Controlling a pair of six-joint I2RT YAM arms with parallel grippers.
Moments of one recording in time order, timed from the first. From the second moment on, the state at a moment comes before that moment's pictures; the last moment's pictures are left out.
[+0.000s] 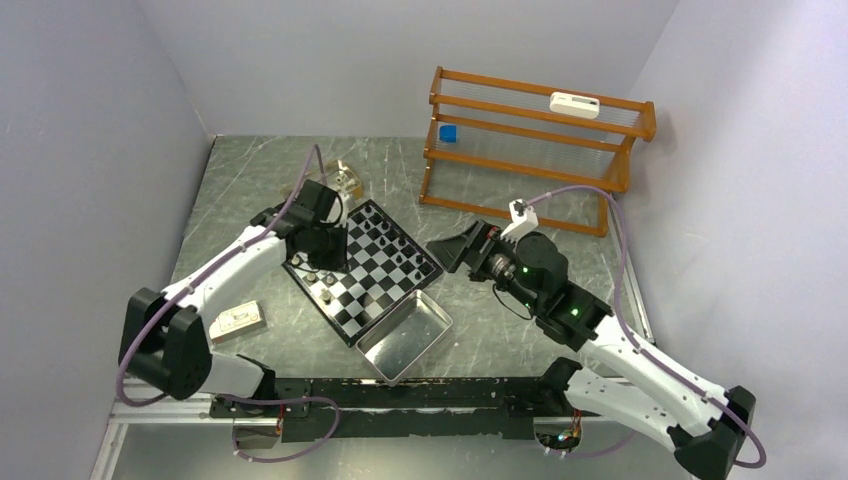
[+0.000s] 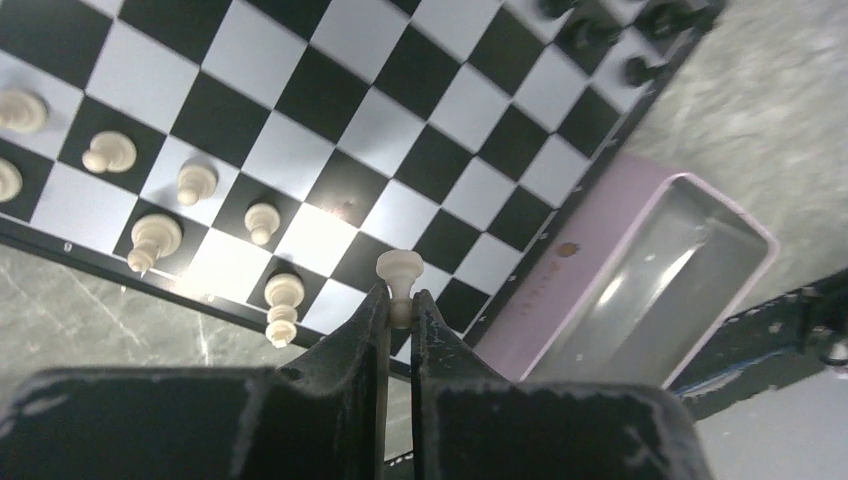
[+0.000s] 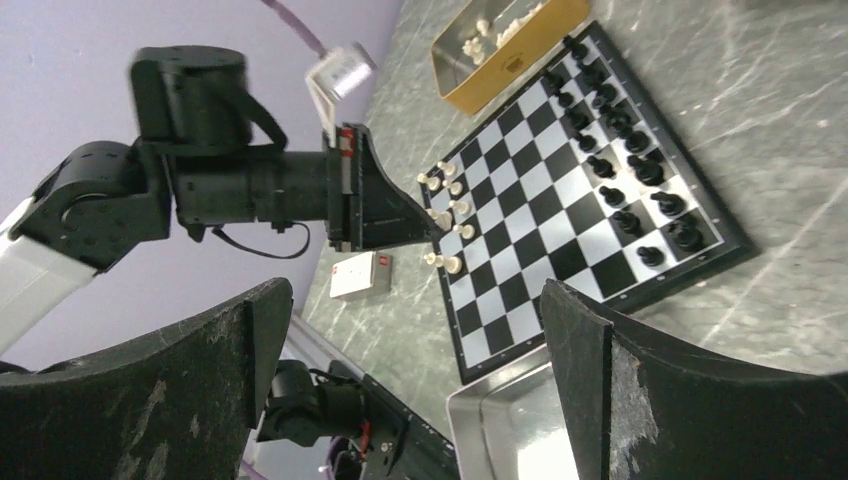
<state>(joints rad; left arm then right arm) -0.45 1.35 1.04 -0.71 0.17 -0.30 0.81 0.81 0.72 -0.10 0.11 0.87</state>
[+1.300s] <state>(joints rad) -0.49 1.61 1.03 -0.81 0.05 -0.23 0.81 0.73 0.70 -0.21 0.20 0.79</state>
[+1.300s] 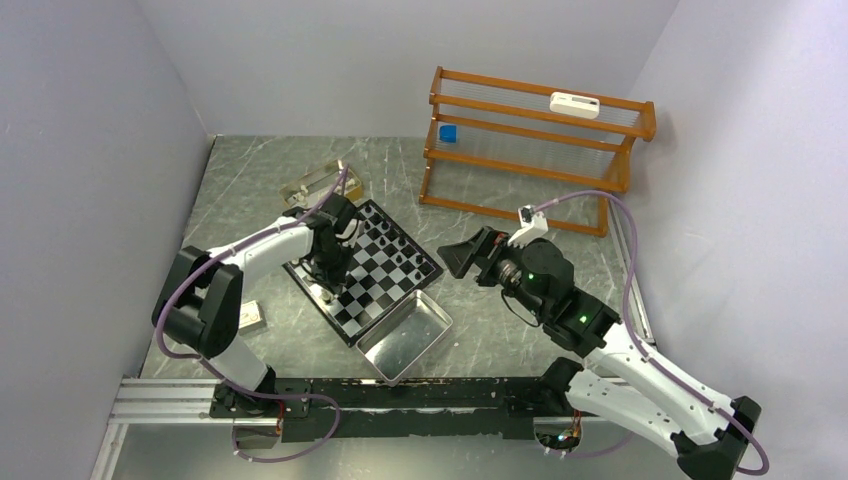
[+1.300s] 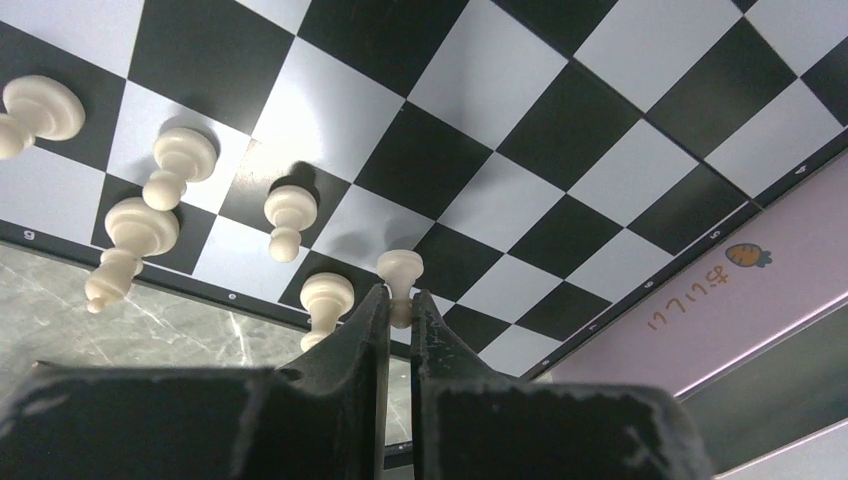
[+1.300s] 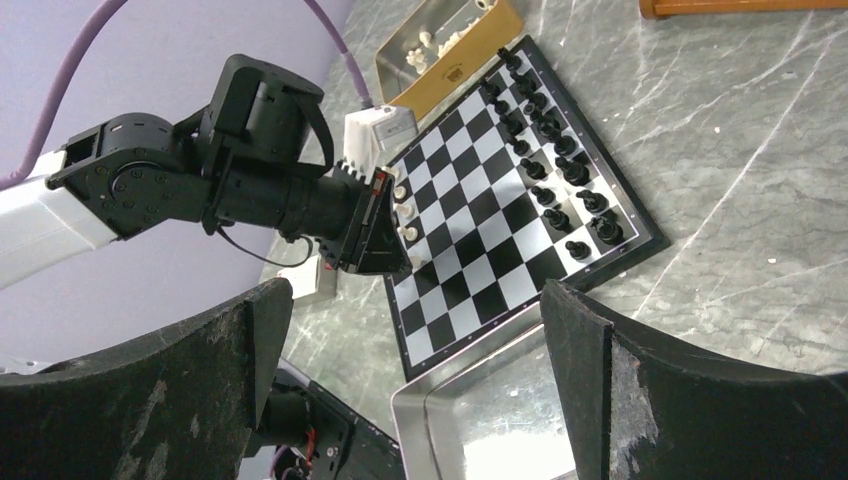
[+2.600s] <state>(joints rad) -0.50 1.65 1.07 -0.82 0.01 -0.23 0.81 0.71 0.70 -0.21 0.22 0.77</state>
